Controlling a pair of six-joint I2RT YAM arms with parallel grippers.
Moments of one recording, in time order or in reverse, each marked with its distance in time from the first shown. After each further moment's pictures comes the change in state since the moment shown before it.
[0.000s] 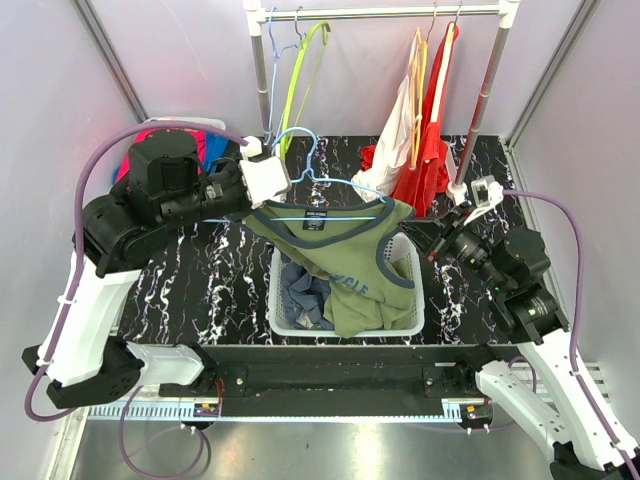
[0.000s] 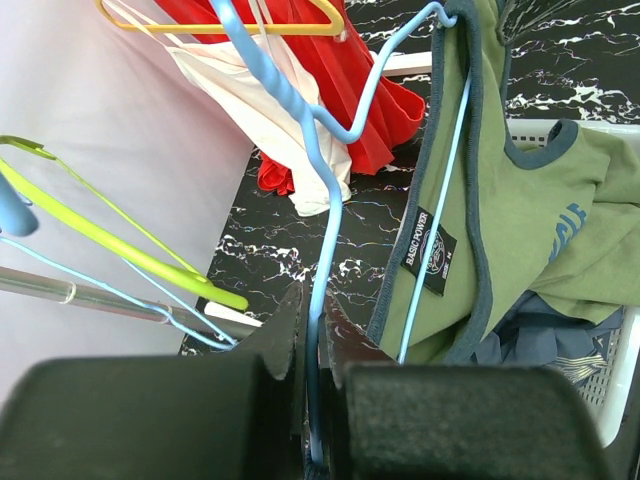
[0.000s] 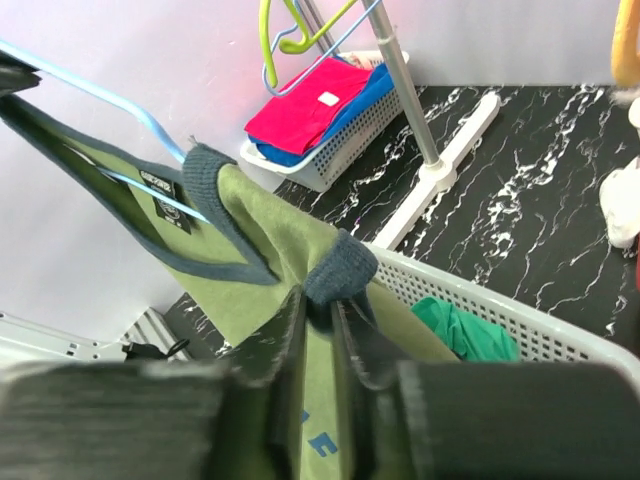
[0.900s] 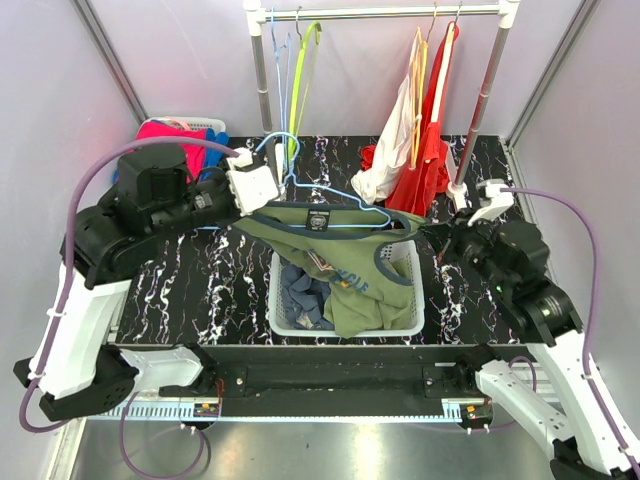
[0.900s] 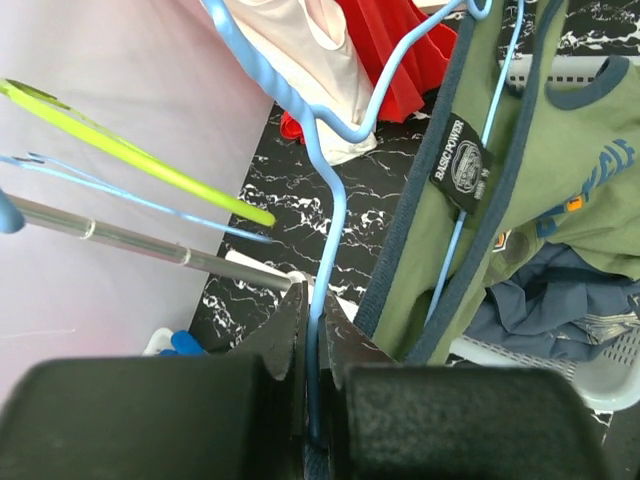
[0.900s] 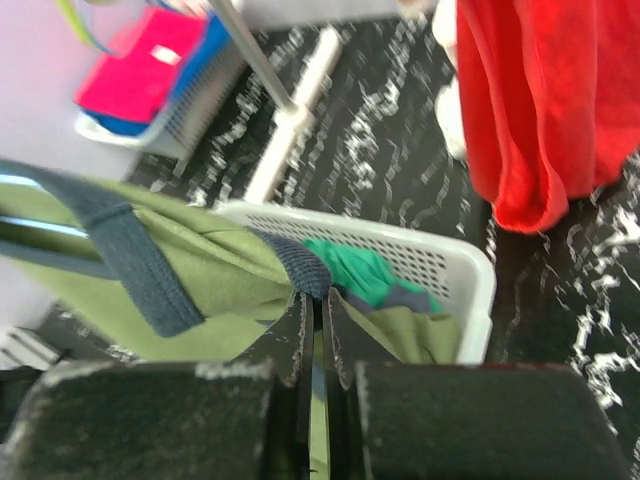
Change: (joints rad) left arm 0.028 -0.065 -0.069 -0.040 -0.090 0.045; right arm 0.000 0.021 0.135 -0.360 0.264 -0.112
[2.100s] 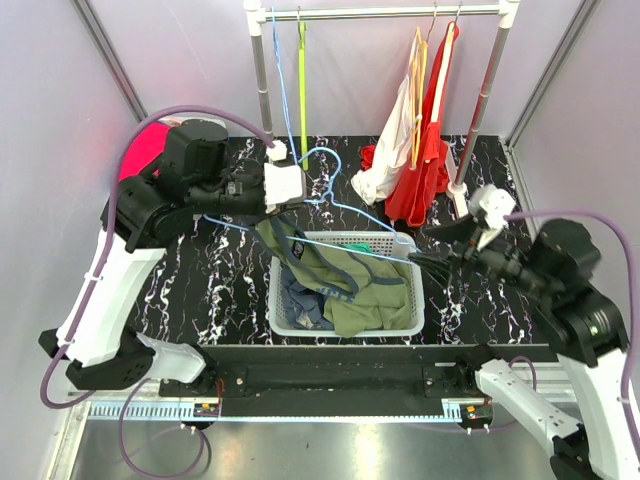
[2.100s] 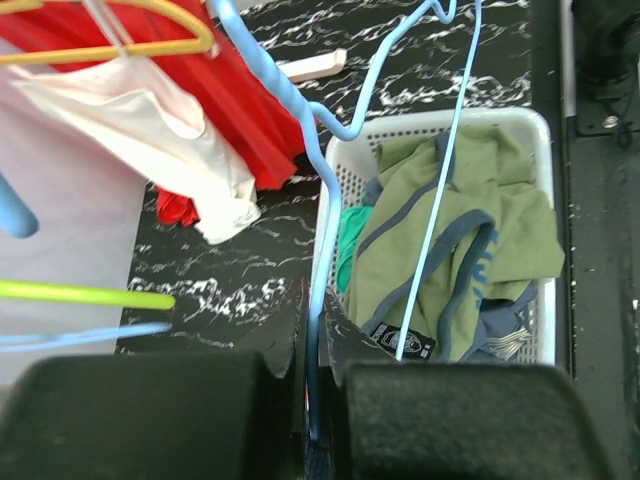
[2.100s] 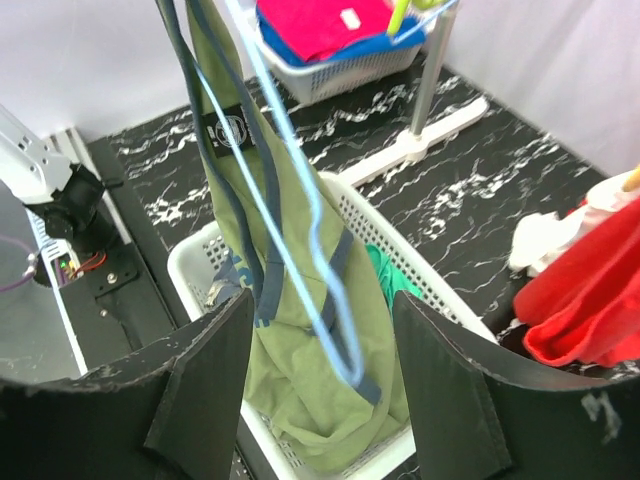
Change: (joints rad) left arm 0.010 0.154 0.083 -0.051 0.353 0.012; right arm 0.002 0.029 0.297 -0.219 -0.458 -0.473
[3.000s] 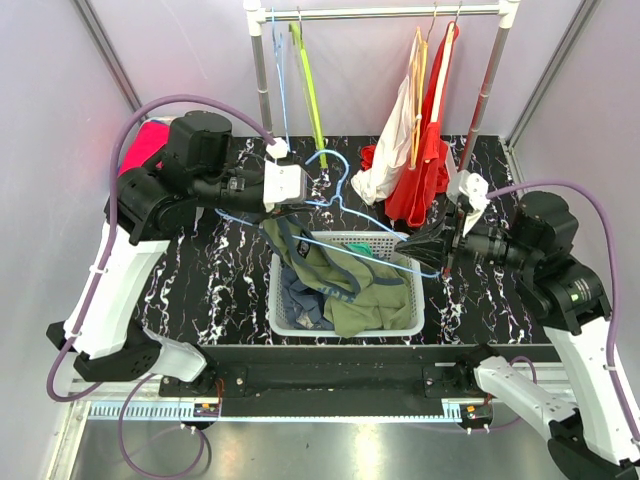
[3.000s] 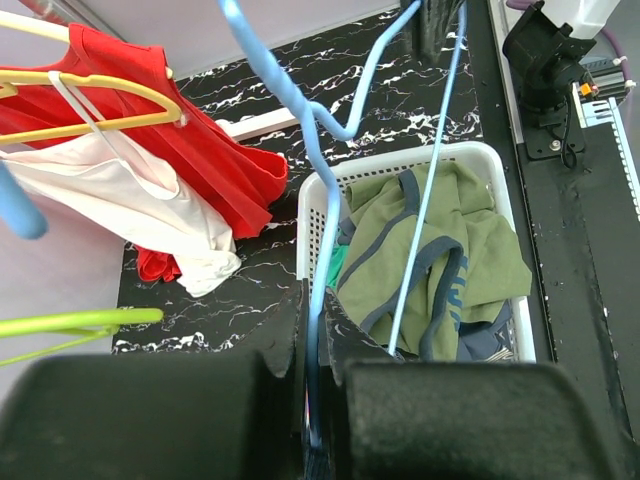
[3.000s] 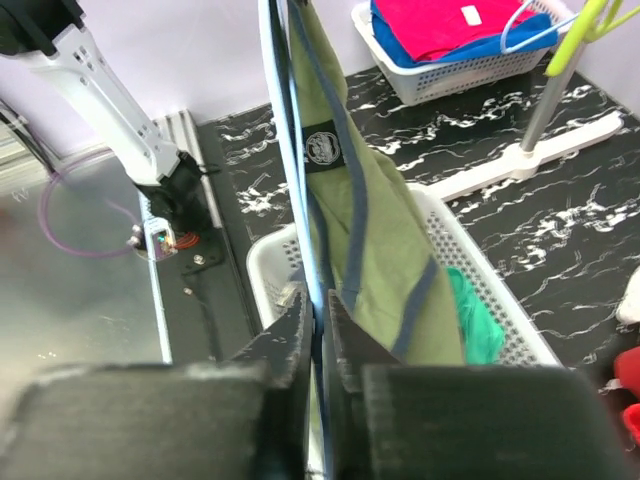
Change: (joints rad) left arm 0.000 0.061 0.093 -0.029 0.154 0.033; right arm 0.000 0.137 0.043 0.042 -0.253 0.029
